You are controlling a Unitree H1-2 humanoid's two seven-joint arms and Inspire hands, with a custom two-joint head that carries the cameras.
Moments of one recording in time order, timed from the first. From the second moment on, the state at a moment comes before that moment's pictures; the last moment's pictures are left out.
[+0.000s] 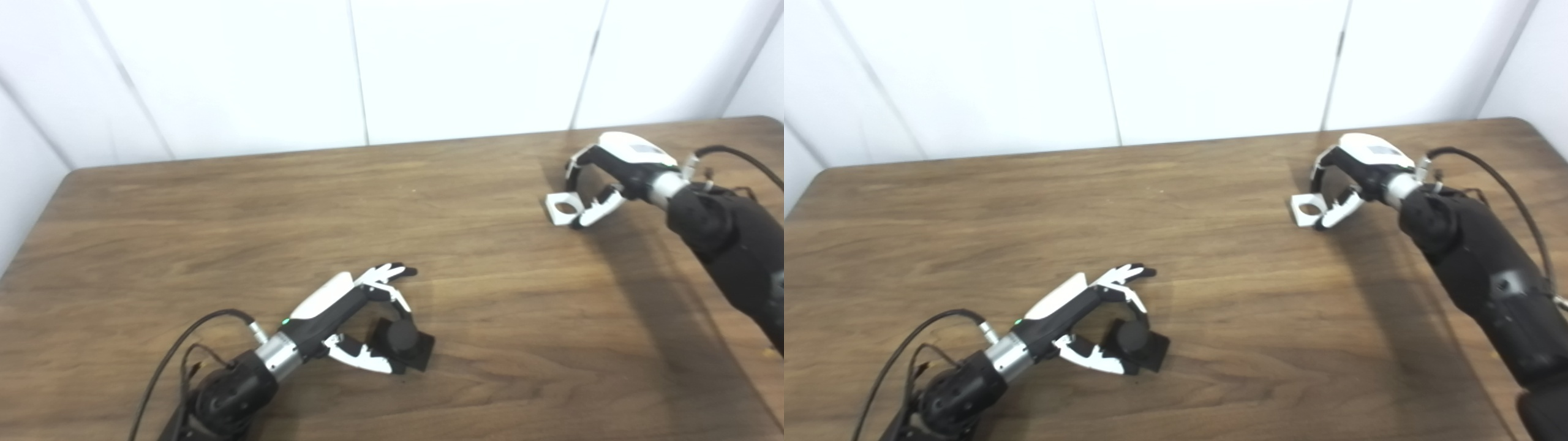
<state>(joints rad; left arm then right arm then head) -0.19 0.30 -0.33 0.06 0.33 -0.27 -0.37 -0.61 -0.64 0.32 0.42 -0.59 -0.03 0.26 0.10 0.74</state>
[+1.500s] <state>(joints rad) -0.21 0.28 -0.34 0.06 0.34 -0.24 -0.36 -0.55 -0.58 0.30 -0.14 -0.49 -0.05 0.54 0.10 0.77</state>
